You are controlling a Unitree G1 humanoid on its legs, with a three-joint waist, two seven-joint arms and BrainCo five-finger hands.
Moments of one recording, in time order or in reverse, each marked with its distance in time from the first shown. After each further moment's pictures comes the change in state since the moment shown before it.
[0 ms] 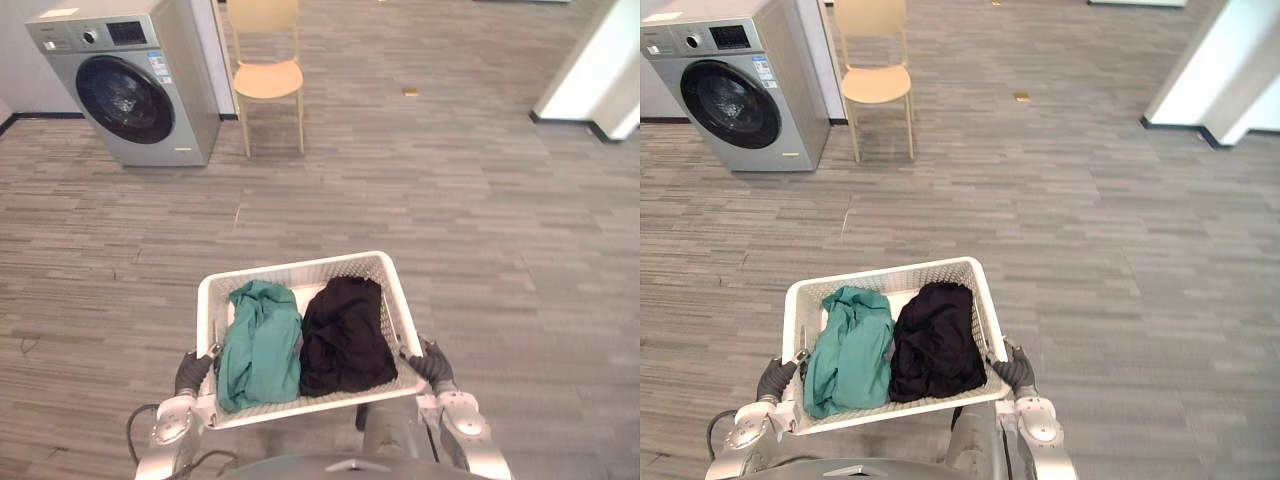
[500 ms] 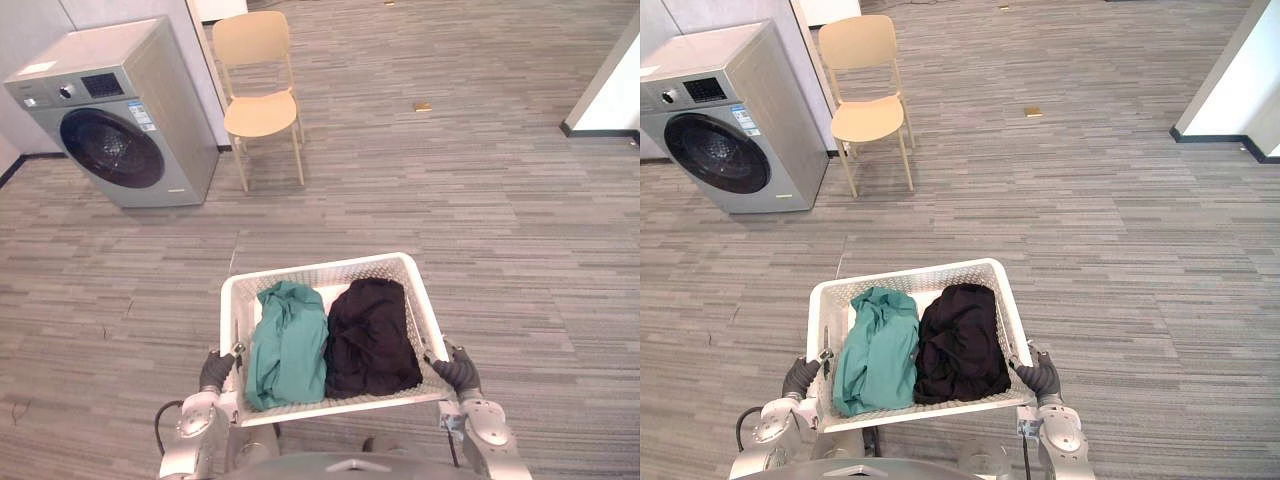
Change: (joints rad) left arm -0.032 -0.049 -0.048 0.016 0.000 0.005 -0.004; right arm 0.060 -0.027 -0.055 -0.068 0.005 0.000 -0.022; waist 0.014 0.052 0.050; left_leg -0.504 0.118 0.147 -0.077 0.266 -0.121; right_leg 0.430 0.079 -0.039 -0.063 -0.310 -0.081
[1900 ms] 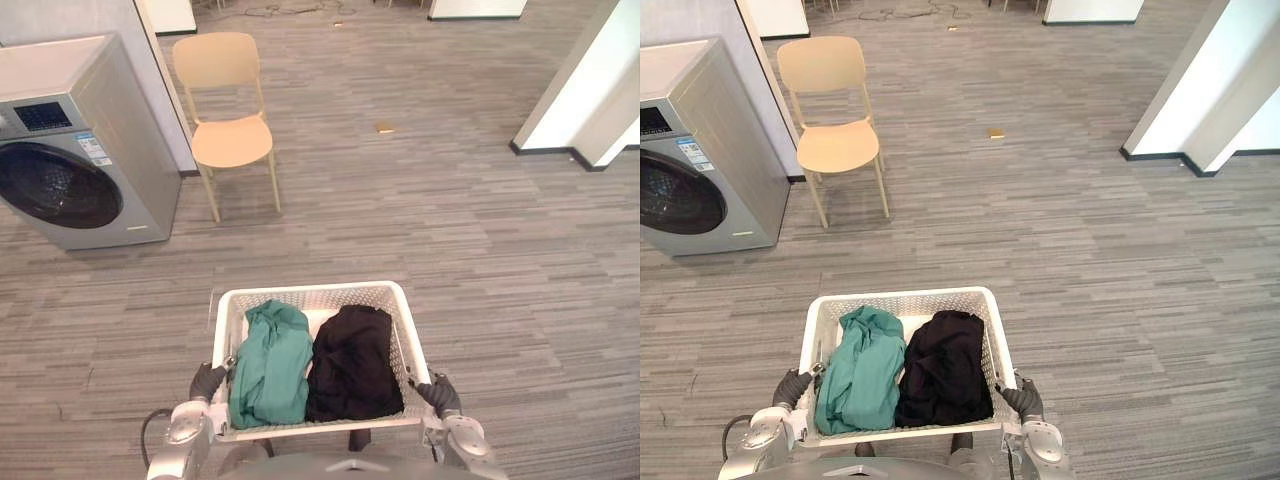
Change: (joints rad) left arm -0.024 0.069 -0.018 0.100 -0.003 0.008 -0.006; right arm -0.068 0.044 0.005 0.237 0.109 0.014 0.016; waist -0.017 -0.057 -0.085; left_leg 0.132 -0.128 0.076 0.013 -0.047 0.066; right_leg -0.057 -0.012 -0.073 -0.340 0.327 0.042
